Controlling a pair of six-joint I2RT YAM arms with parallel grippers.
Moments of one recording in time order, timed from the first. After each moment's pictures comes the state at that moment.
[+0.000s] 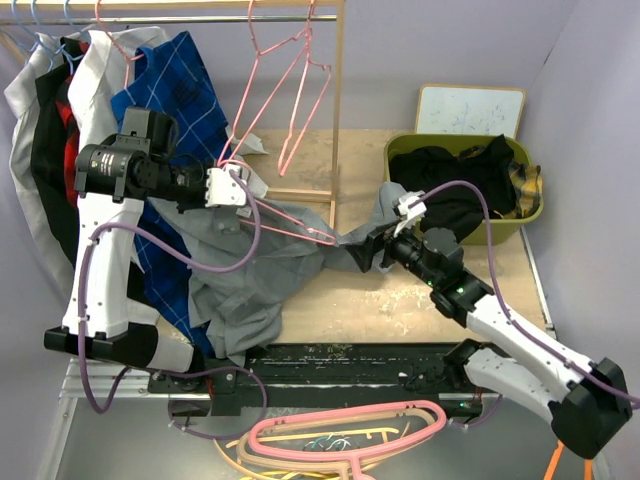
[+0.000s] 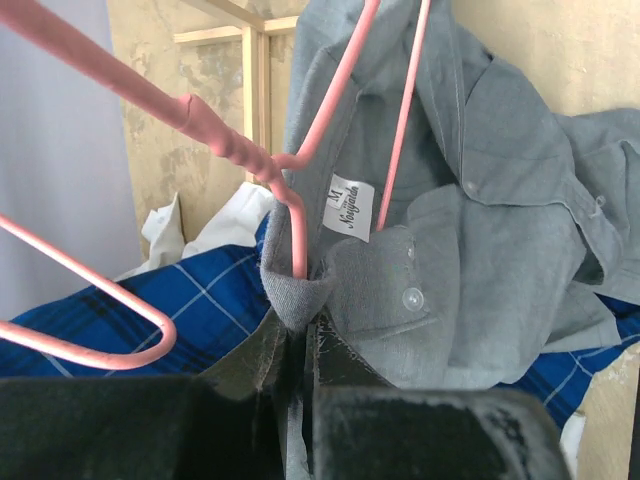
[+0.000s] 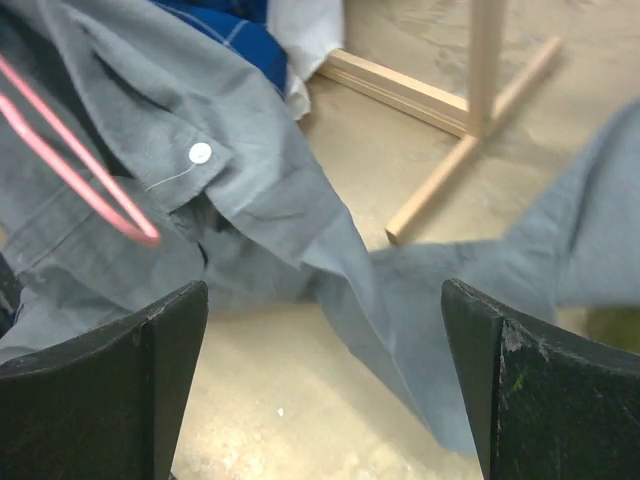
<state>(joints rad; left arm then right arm) -0.15 1.43 1.99 -1.56 0.60 1.44 0.62 0.93 0.56 0.20 -0.14 0.22</state>
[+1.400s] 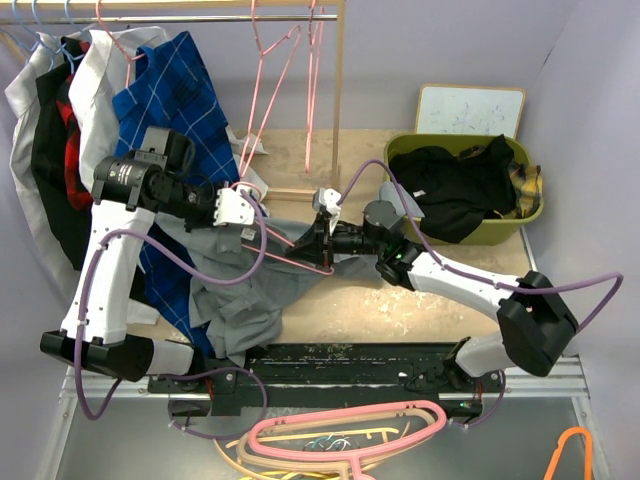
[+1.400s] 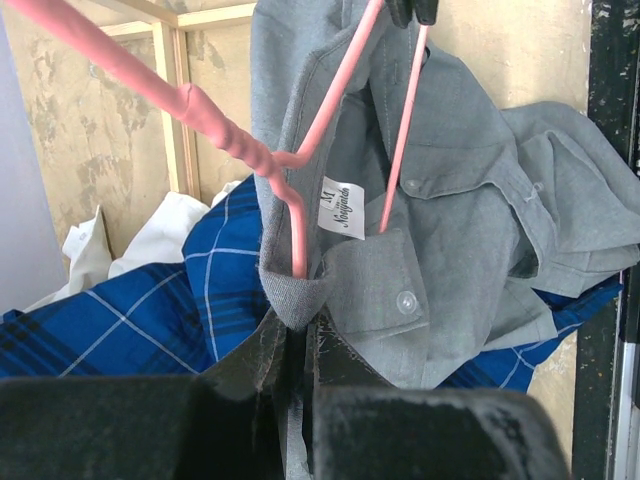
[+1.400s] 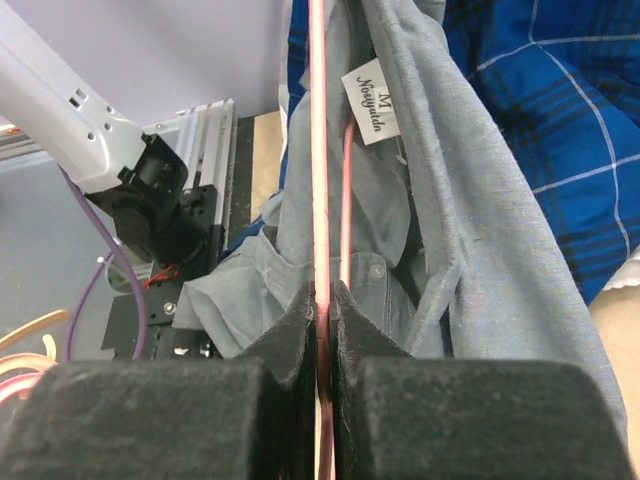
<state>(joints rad) -0.21 1.36 1.78 -1.55 0.56 1.43 0.78 1.42 0.85 0.52 -0.69 0.17</state>
